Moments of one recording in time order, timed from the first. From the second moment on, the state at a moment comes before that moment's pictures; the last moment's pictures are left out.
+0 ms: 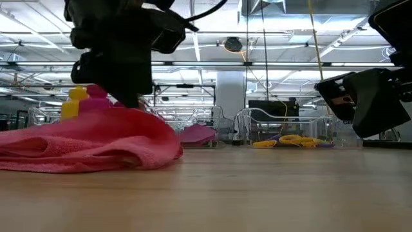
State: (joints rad) left arm -0.34 1.78 1.25 -0.59 0.00 -0.94; right arm 0.60 1.76 0.68 0.64 0.05 0.16
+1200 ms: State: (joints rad) left arm -0.34 1.74 1.25 -1.13 -0.21 -1.06; right arm 0.60 1.76 0.68 0.64 0.05 0.17
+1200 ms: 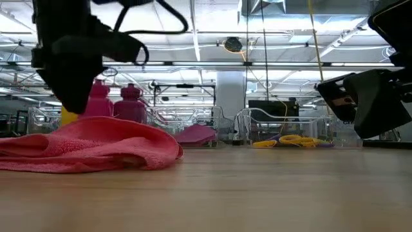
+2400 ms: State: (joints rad) left arm -0.36 1.86 1.25 -0.70 -0.02 -0.75; right arm 0.60 1.76 0.68 0.63 0.05 0.17
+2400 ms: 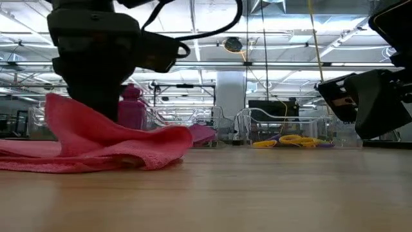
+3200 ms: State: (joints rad) left arm -0.36 1.75 1.25 -0.73 -0.20 -0.71; right arm 0.60 1.76 0.68 0.63 0.05 0.17
